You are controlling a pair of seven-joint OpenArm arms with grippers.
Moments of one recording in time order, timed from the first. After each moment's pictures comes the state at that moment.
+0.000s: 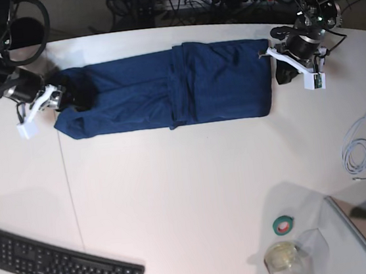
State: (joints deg) left arm 18.3 -8.2 -23.7 78.5 -11.6 -29.7 20.1; right arm -8.4 11.2 17.8 60.0 47.4 41.7 -48.9
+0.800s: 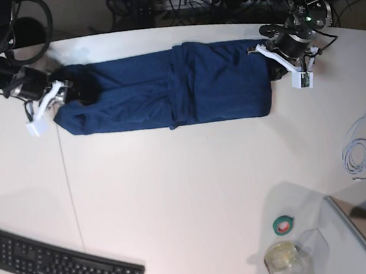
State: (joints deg) left arm 18.2 -5.4 -23.6 78.5 -5.0 -29.8 20.0; right arm -7.7 11.2 14.2 59.6 46.9 41.9 -50.1
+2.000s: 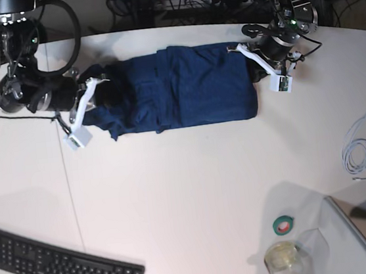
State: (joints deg) left arm 18.2 -5.2 -16.4 78.5 -4.6 -29.7 20.0; right arm -10.3 3.0 9.0 89.8 40.6 33.9 -68.1
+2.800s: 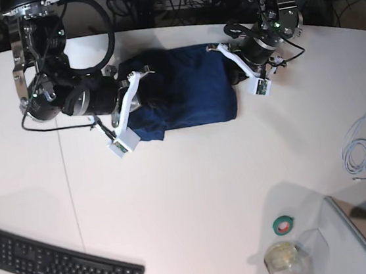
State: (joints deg) left arm 18.1 -5.0 -7.5 78.8 -4.7 -26.3 19.6; right arm -9.8 0.7 -3.6 100.5 40.6 24.6 -71.0
